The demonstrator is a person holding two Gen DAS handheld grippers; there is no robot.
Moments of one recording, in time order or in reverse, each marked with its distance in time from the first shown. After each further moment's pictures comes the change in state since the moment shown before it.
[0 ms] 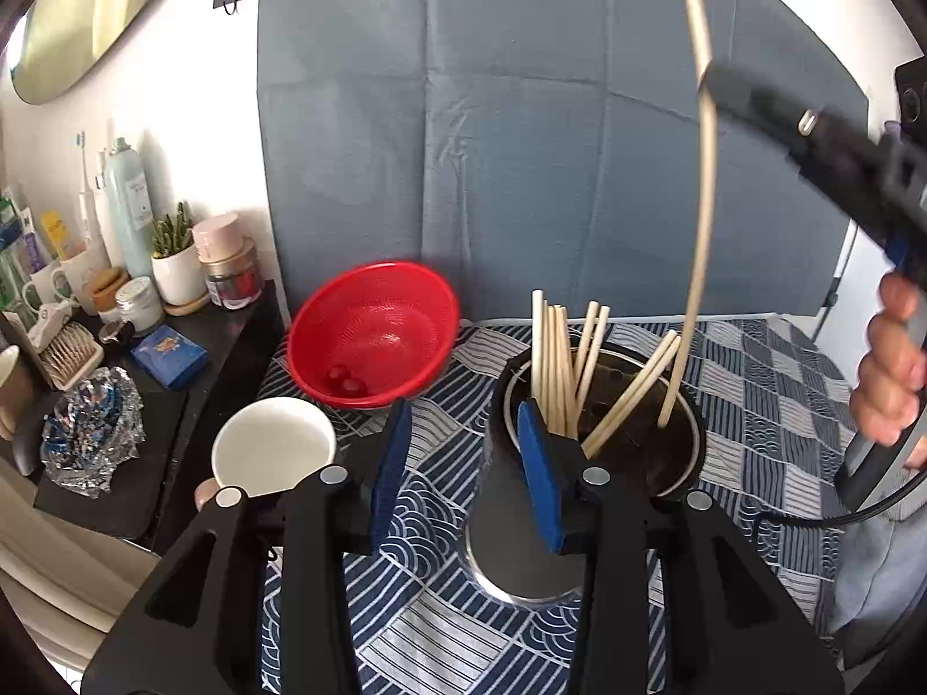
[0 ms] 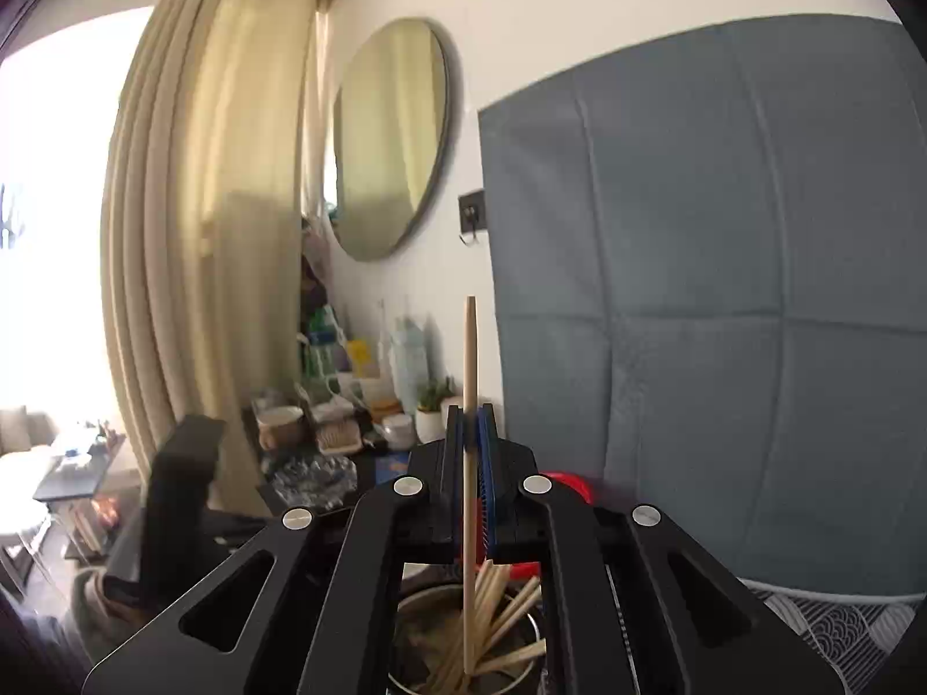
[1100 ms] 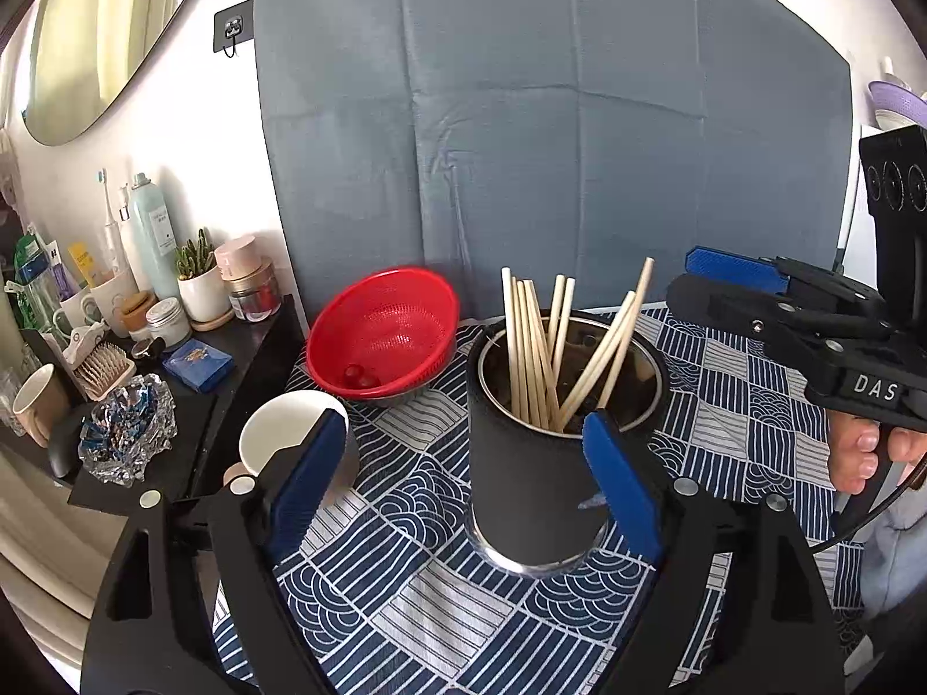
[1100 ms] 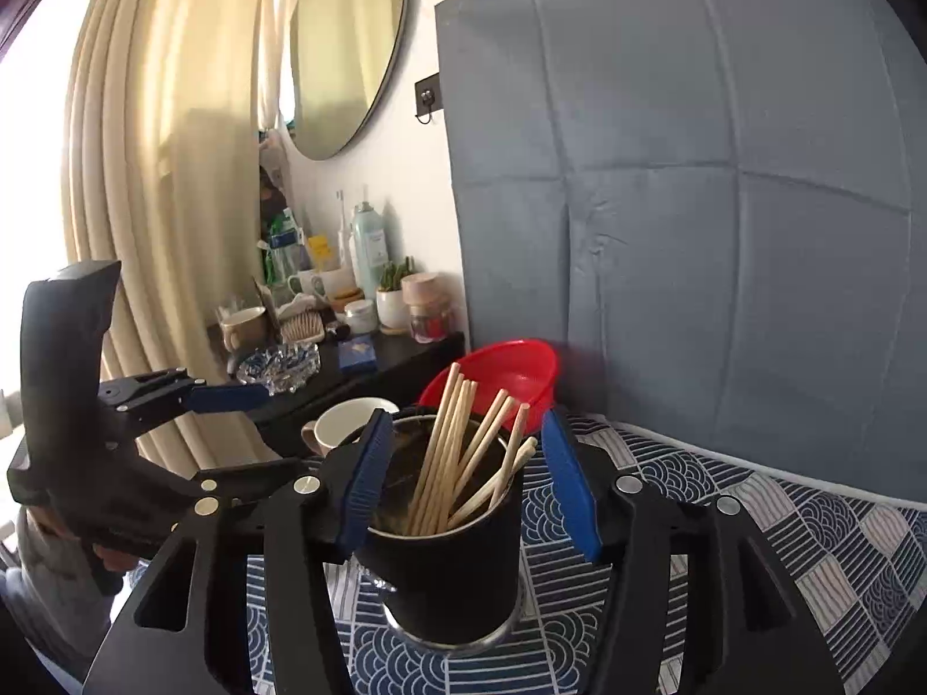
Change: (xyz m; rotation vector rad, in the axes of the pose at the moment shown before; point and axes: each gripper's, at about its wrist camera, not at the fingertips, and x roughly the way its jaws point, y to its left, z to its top) left arm -0.032 -0.024 -0.021 0.062 -0.037 0.047; right arm -0.031 0.003 -0.060 0.046 0.162 -0.094
